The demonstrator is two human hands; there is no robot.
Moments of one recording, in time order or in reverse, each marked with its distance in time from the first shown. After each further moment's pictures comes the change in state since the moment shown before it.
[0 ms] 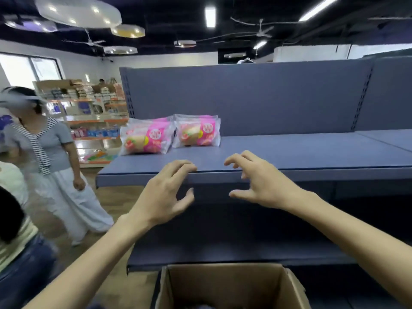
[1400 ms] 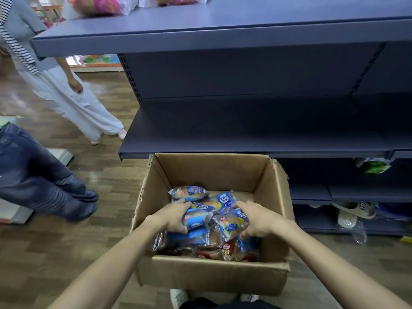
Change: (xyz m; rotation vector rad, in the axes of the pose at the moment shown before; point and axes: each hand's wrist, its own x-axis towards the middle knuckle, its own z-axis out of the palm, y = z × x) left_hand -0.275 0.068 0.208 -0.125 -1.248 -0.558; right_hand -0.243 0.054 0.243 0.259 -0.970 0.440
